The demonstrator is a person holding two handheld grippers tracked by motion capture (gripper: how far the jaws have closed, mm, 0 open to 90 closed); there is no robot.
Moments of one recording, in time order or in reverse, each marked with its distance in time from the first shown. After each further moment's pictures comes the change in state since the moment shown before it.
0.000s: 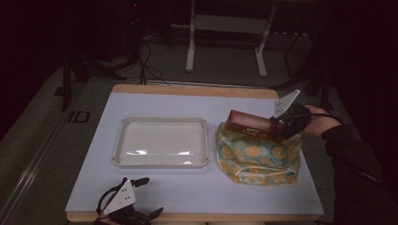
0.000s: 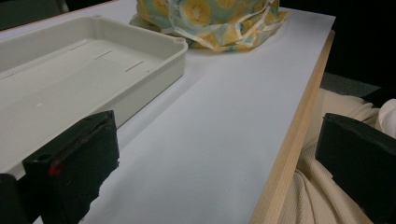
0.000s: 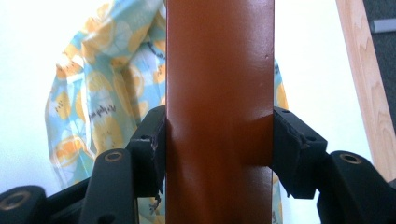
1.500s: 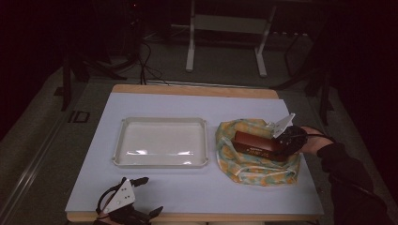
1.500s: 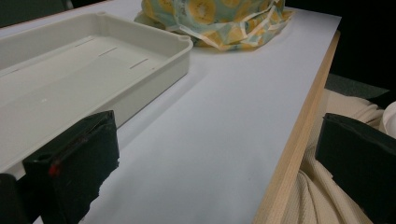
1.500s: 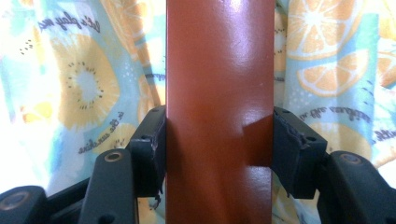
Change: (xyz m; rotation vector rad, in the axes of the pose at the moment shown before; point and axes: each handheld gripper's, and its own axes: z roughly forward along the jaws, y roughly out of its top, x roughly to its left) left arm 0.002 0.000 0.000 0.004 0.017 -0.014; right arm 0.016 -0.066 0.070 0.055 0.086 0.065
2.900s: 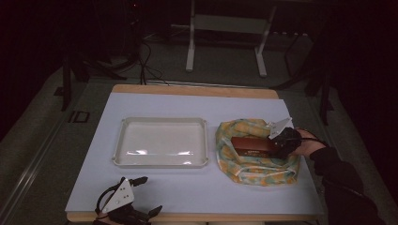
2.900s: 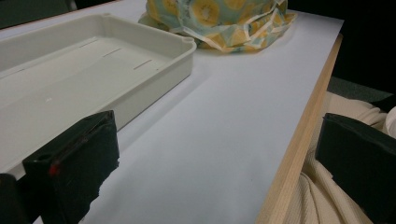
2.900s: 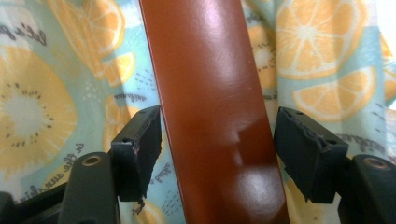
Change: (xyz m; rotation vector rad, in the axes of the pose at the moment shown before) left arm 0.001 0.000 -0.001 -0.004 0.012 -0.010; right arm 0.000 -0.001 0.025 -0.061 -0.076 0.006
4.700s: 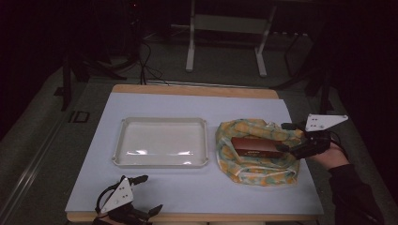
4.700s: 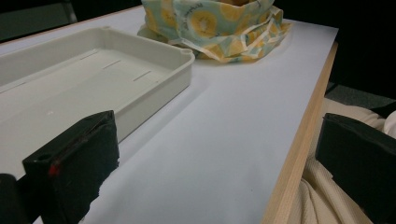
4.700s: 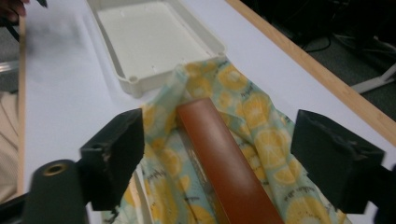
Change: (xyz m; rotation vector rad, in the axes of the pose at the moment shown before) left arm 0.001 0.003 -0.001 -0.036 -0.012 0.013; right arm 0.037 -0.007 -0.102 -0.554 -0.044 0.212
